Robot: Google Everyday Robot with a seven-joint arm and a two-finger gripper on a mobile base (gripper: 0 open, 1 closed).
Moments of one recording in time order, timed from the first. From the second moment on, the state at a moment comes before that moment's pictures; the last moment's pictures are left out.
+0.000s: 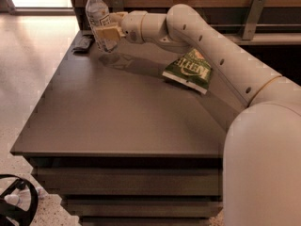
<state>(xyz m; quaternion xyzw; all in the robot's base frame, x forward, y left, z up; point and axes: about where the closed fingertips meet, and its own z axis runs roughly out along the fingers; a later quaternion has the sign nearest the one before) 0.777 0.130 0.937 -0.46 0.58 0.32 0.59</state>
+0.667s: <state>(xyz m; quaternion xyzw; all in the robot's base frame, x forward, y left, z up) 0.825 0.126 0.925 -0.44 0.60 0.32 0.59</state>
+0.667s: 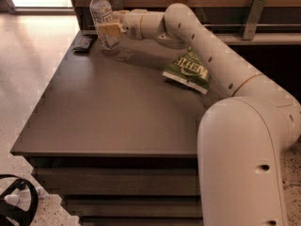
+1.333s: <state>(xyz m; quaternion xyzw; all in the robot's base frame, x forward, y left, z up) 0.847 0.116 0.917 -0.41 0.61 0.31 0.61</state>
